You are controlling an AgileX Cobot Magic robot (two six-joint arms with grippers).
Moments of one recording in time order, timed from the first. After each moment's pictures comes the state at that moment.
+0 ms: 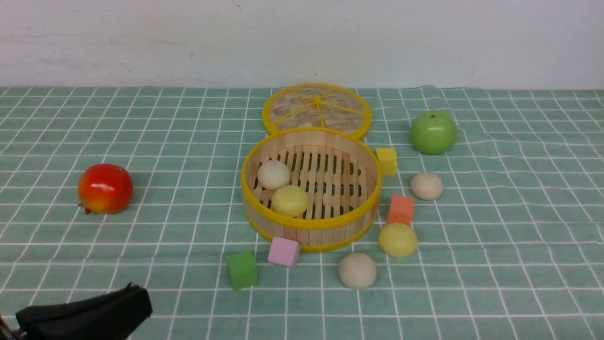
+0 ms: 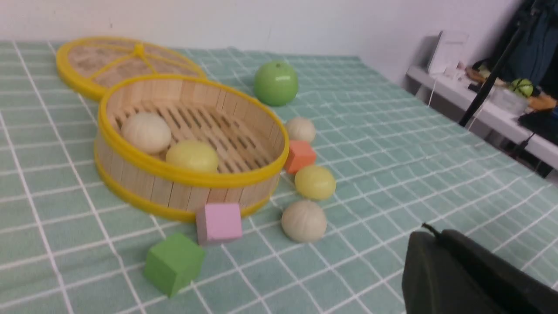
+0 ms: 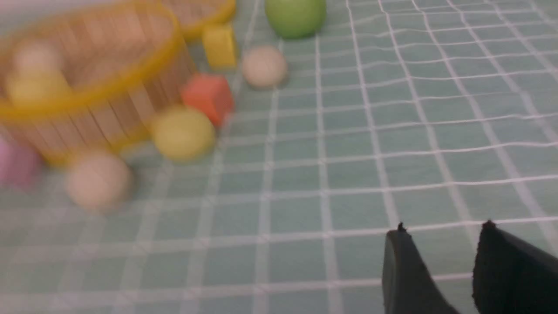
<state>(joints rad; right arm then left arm) 0.06 -0.01 0.03 0.18 0.29 0.15 -0.67 0.43 -0.27 -0.28 0.04 -0.04</state>
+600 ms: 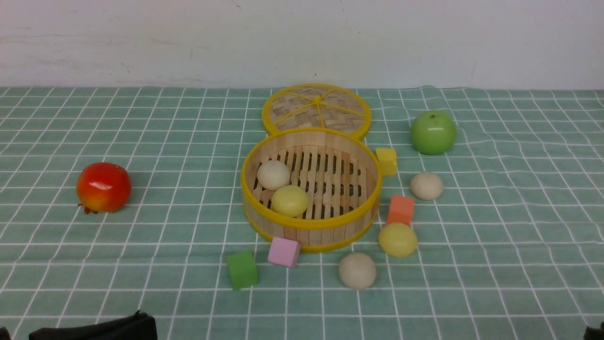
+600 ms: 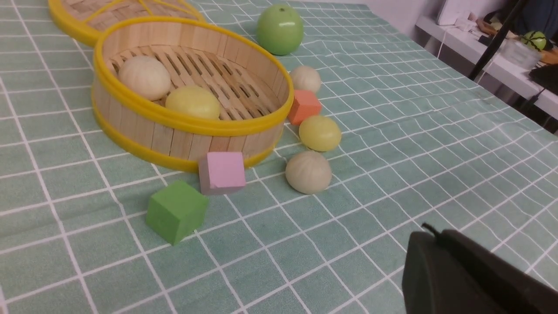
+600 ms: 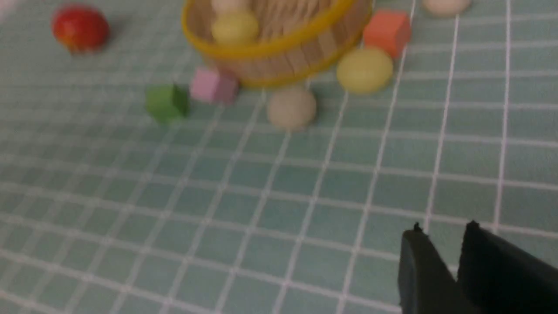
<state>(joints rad) 0.23 0.56 -0.55 0.33 0.81 -0.05 -0.67 0.43 -0.26 -0.28 0.12 -0.04</state>
